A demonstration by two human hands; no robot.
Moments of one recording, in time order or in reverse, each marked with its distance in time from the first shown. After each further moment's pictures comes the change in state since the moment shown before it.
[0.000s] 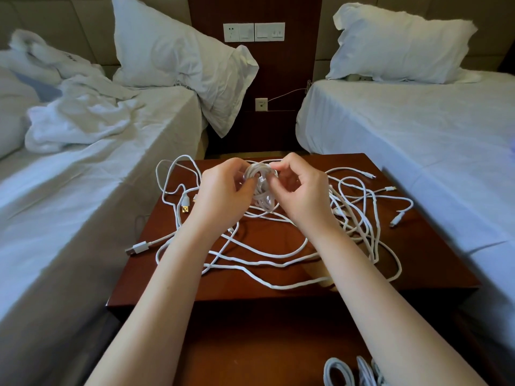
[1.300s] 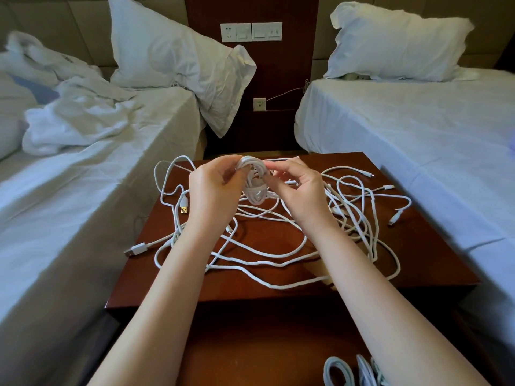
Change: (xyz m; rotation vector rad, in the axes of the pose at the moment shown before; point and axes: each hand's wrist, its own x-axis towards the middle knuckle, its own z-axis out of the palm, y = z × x) left_hand 0.001 -0.001 0.003 -0.107 0.220 0.034; right_hand 0.002 0.003 0.002 0.279 -0.046 0.247
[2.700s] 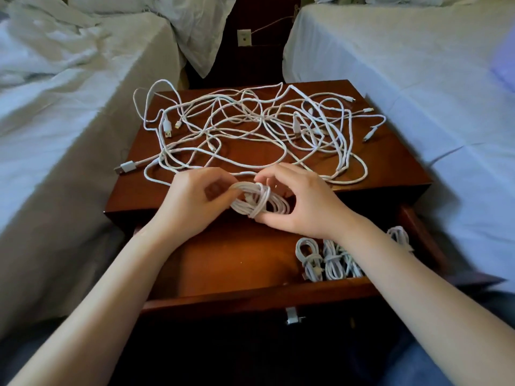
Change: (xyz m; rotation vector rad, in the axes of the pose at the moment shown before) left_hand -0.121 -0.010 -0.046 0.135 -0.451 0.153; right_hand -0.134 -0.031 -0.048 -0.499 -0.482 -0.081
